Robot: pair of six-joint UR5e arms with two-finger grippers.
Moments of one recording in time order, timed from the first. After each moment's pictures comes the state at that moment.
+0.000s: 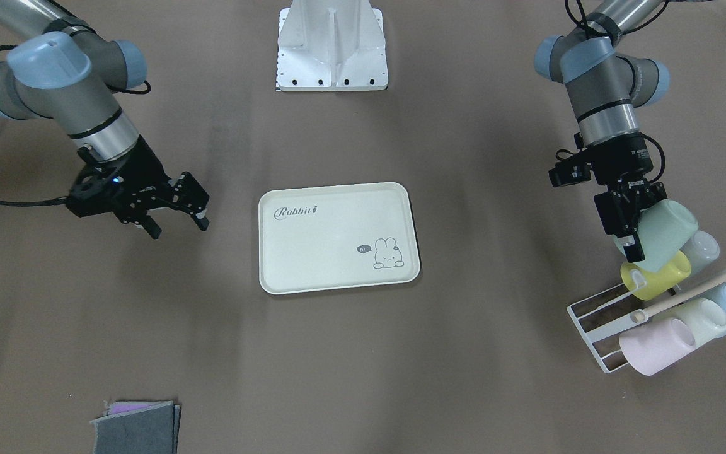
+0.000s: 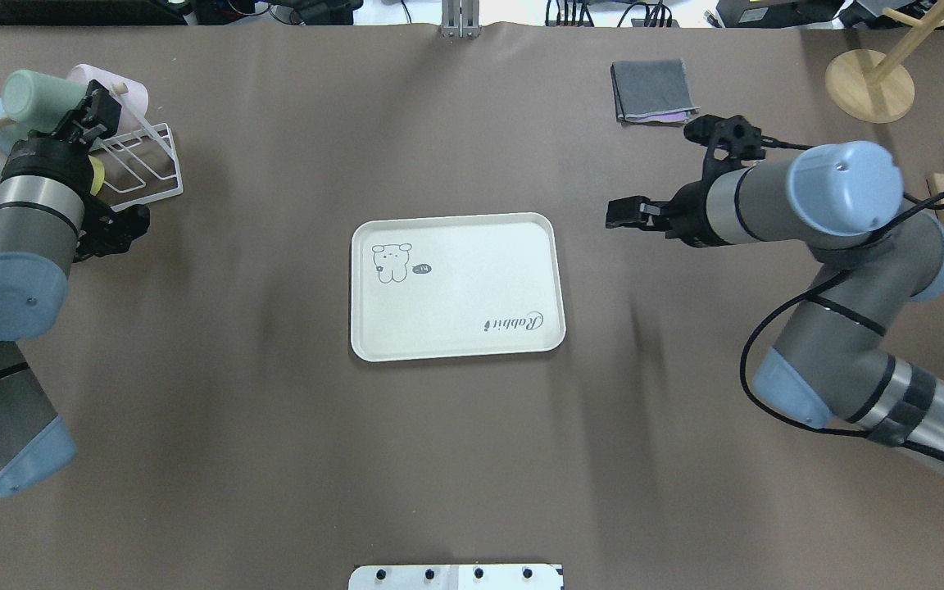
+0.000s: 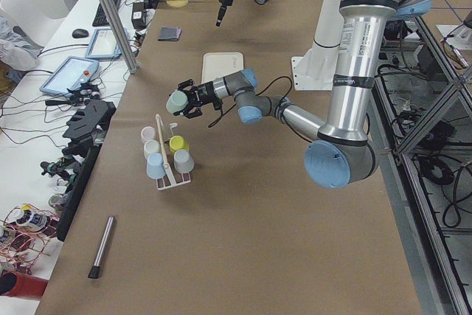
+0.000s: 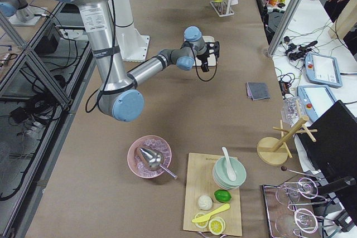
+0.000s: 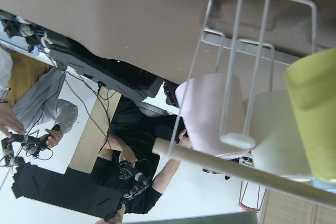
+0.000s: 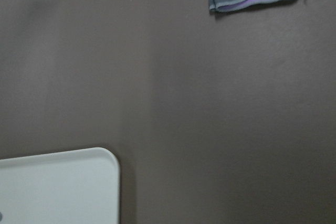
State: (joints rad) left arm -0.67 -1.70 -1.79 -2.33 -0.78 1.55; right arm 0.78 -1.34 1.82 -0.99 1.88 1.19
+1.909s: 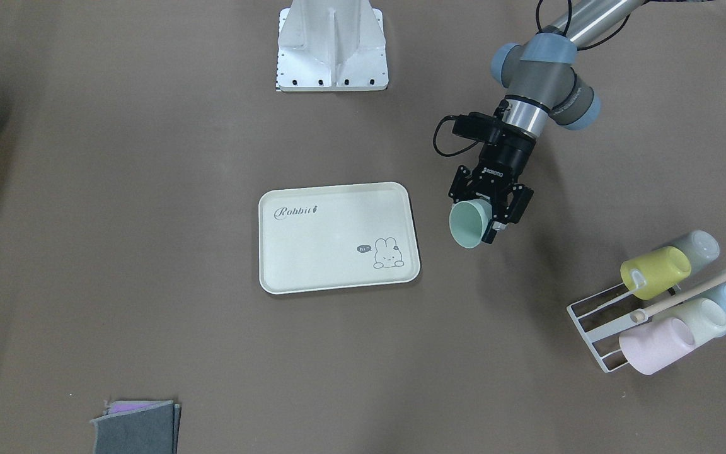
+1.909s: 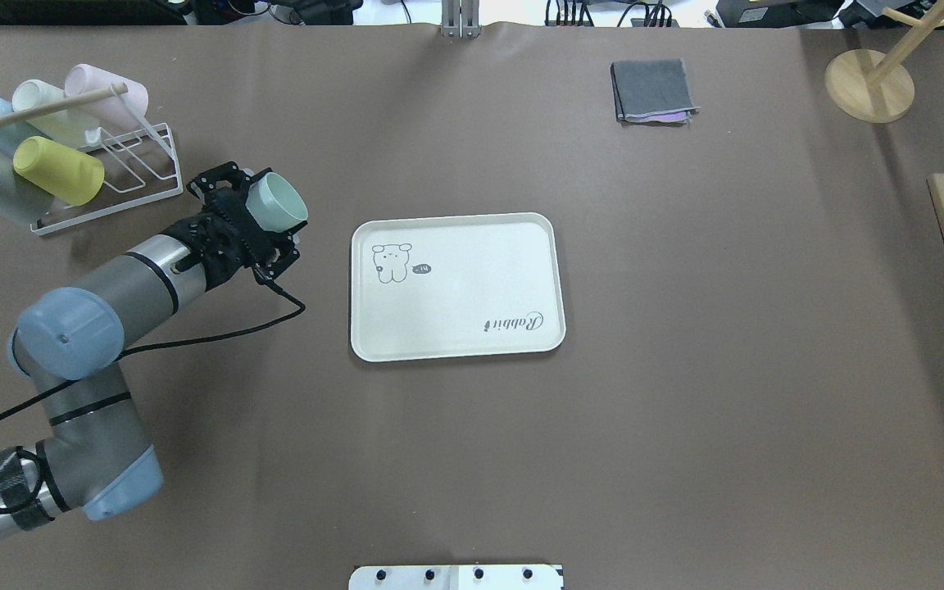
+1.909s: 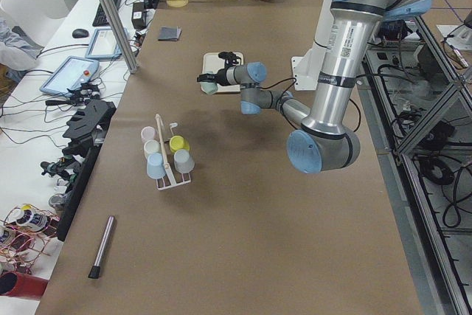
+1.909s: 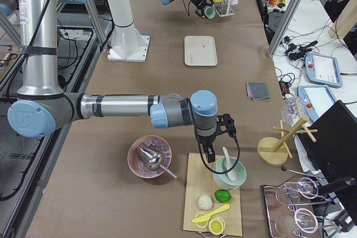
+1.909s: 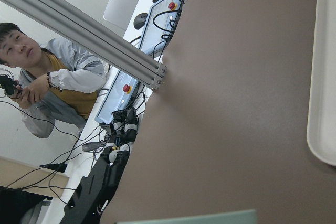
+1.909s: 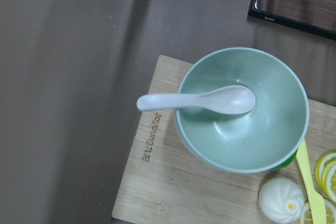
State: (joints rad) left arm -0.51 -1.88 -1.60 -2.72 -1.23 -0.03; right arm 1.58 -1.55 1.63 -1.47 2.29 -0.13
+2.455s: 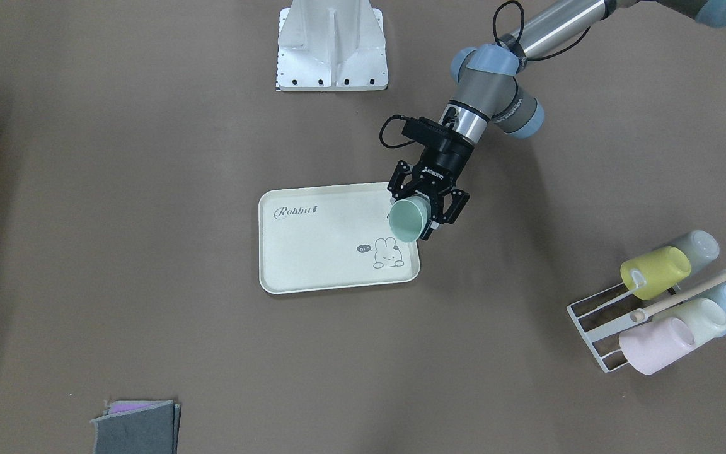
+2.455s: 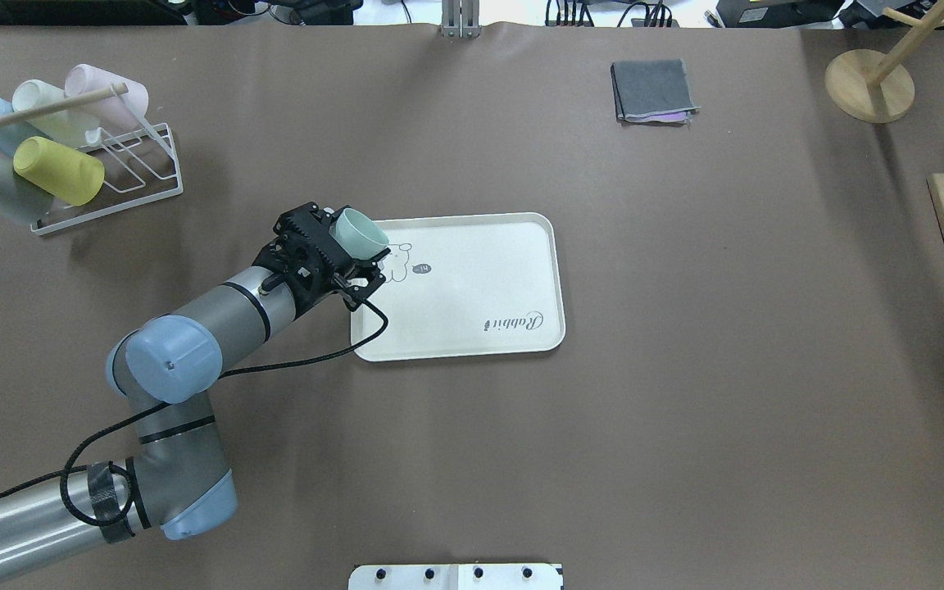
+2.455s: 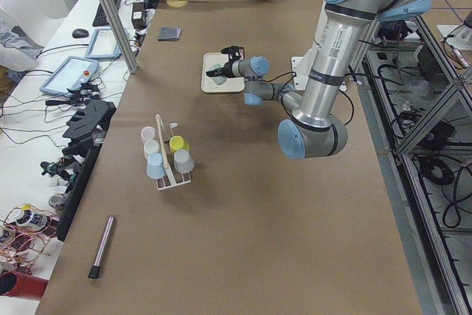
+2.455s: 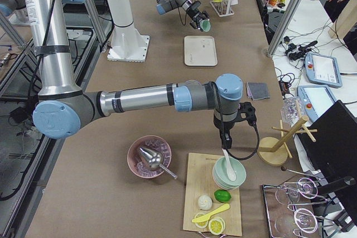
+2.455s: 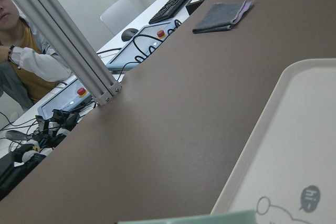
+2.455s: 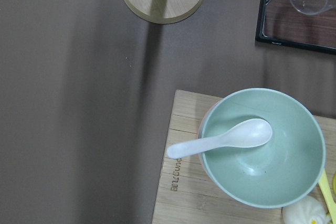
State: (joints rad) left arm -0.43 -2.01 -1.51 -2.73 -1.19 -0.31; right arm 1.56 -1.45 1.64 -1.60 2.31 -0.01
